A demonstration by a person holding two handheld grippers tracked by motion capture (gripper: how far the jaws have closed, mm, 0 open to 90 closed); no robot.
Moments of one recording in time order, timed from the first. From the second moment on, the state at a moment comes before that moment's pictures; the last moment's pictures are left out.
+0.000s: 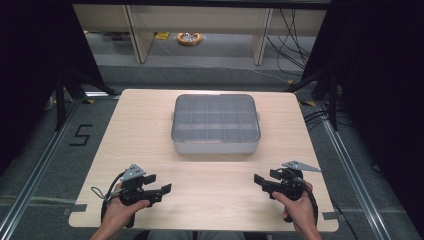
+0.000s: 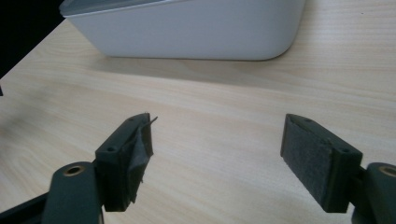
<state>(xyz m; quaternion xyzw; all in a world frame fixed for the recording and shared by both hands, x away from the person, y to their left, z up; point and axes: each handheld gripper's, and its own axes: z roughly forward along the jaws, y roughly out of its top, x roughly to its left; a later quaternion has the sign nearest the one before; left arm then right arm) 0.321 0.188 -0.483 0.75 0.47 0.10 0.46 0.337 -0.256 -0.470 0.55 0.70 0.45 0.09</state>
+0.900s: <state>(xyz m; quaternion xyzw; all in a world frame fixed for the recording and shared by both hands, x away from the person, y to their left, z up) 0.289 0.176 -0.491 0.77 0.43 0.11 0.45 0.297 -0.246 -0.481 0.50 0.74 0.45 0.08</state>
